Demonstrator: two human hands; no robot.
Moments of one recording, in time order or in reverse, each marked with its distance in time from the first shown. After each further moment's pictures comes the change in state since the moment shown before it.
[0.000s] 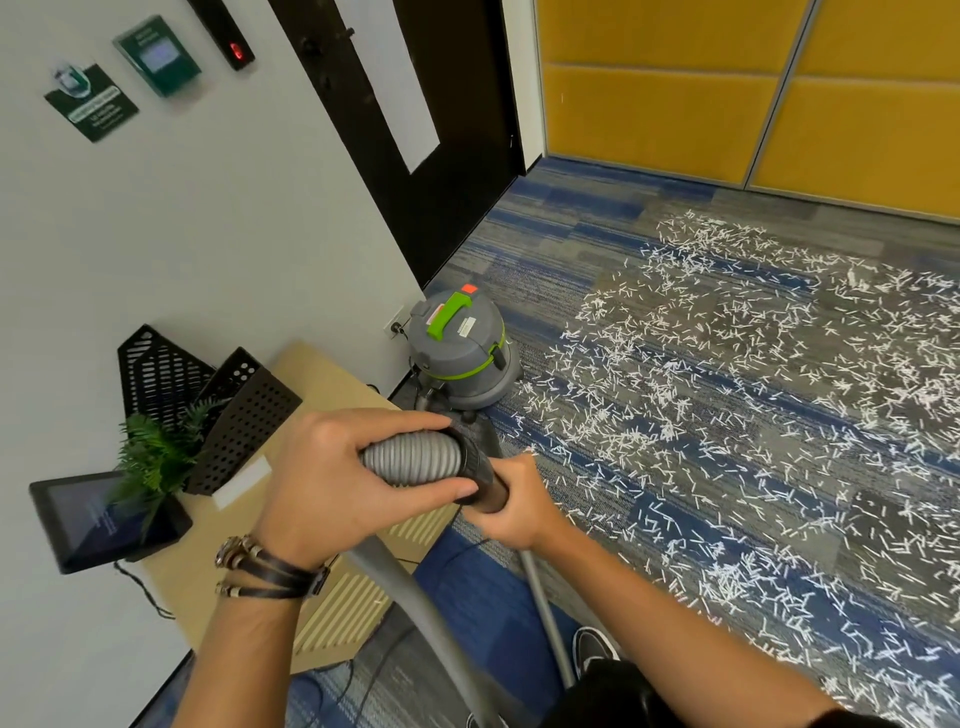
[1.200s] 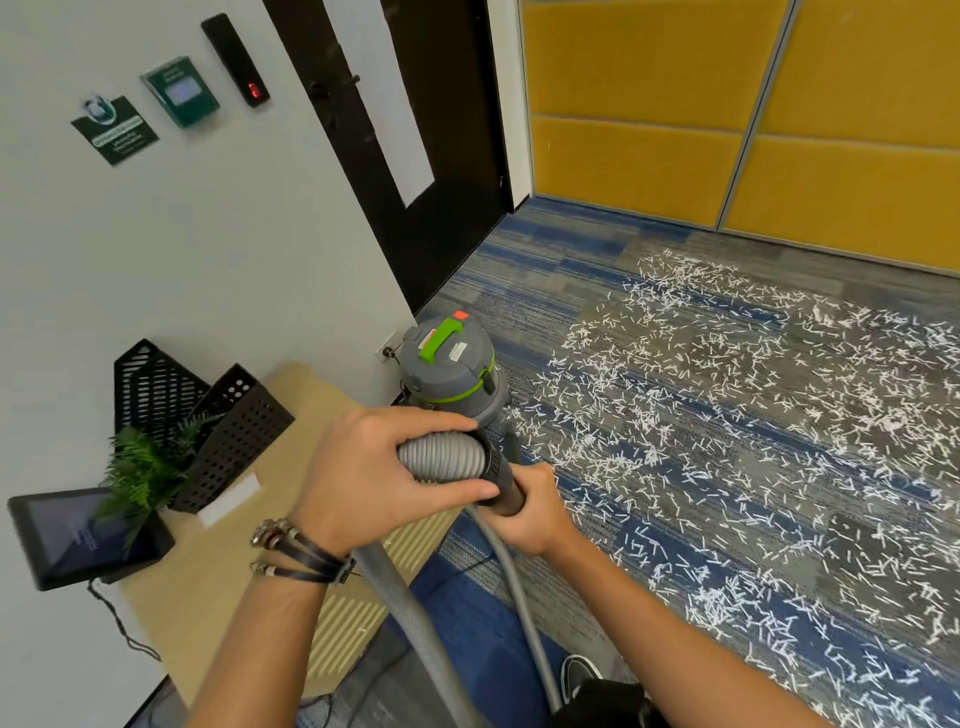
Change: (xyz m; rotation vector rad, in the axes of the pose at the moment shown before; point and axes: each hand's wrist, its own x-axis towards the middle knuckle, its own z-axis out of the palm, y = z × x) left_hand -0.006 0.007 0.005 0.035 -0.009 0.067; right_hand -0.016 -0.026 -0.018 -0.034 0.077 0.014
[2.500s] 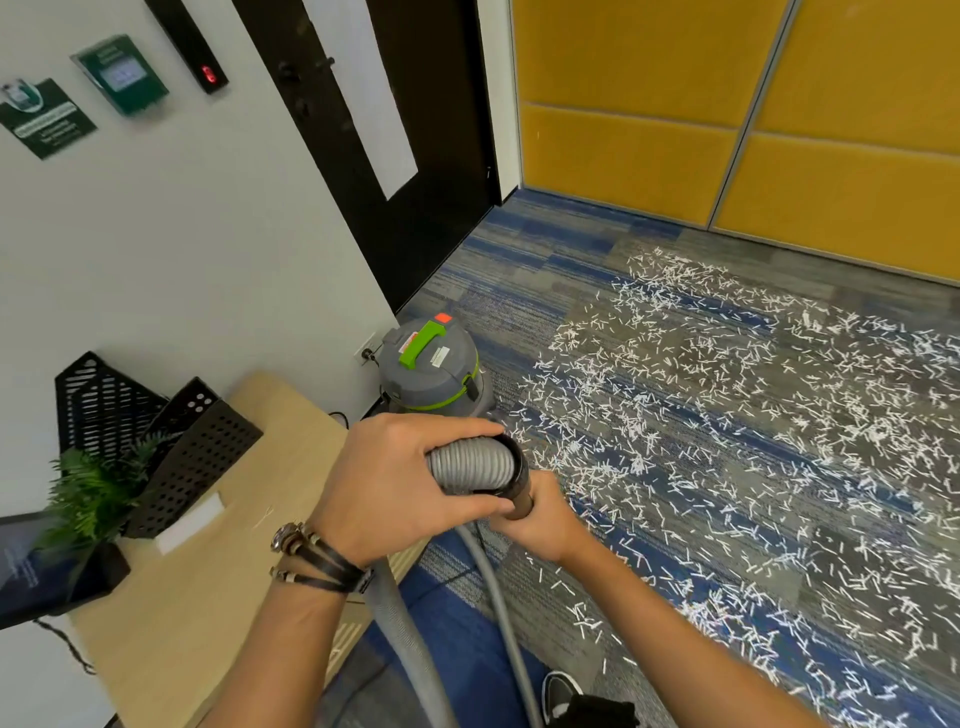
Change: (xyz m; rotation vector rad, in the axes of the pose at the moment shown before) left_hand 0.072 -0.021 0.047 -0.023 -0.082 0.011; right_hand 0.047 0.063 -0.038 0.164 -0.170 0.263
